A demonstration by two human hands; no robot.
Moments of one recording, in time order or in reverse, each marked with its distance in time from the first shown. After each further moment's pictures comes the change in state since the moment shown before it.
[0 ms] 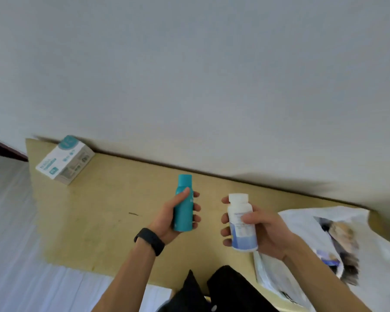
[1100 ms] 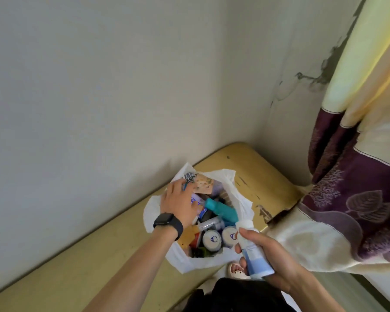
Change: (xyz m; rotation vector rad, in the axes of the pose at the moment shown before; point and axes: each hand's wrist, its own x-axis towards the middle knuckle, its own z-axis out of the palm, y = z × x) left_hand 0.085 -0.221 0.345 2.224 -0.143 0.721; right_hand -0.326 0.157 -0.159 0.627 0.614 -0.376
